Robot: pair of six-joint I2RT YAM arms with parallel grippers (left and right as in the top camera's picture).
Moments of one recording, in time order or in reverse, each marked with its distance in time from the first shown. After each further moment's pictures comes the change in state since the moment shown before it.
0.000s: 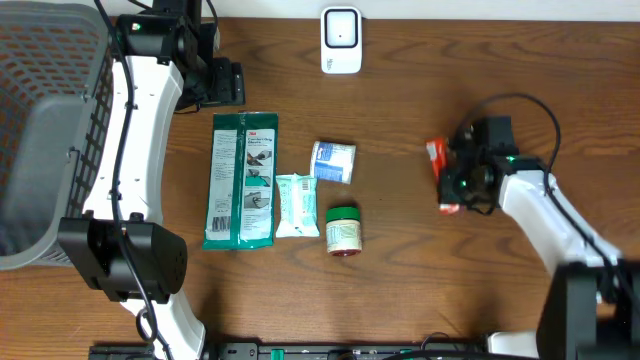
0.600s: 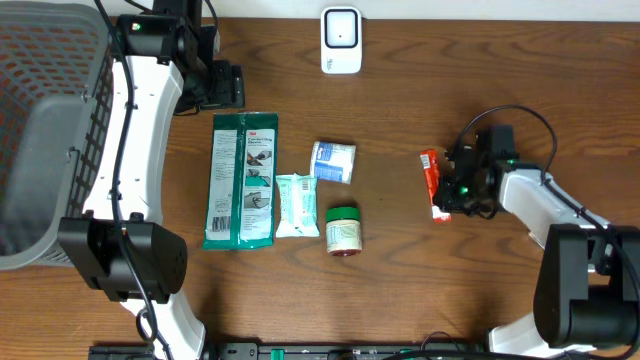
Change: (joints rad) left arm -0.001 0.000 0.000 -0.030 0.000 0.002; right arm -0.084 0.140 -0.073 0.109 -0.178 -0.046
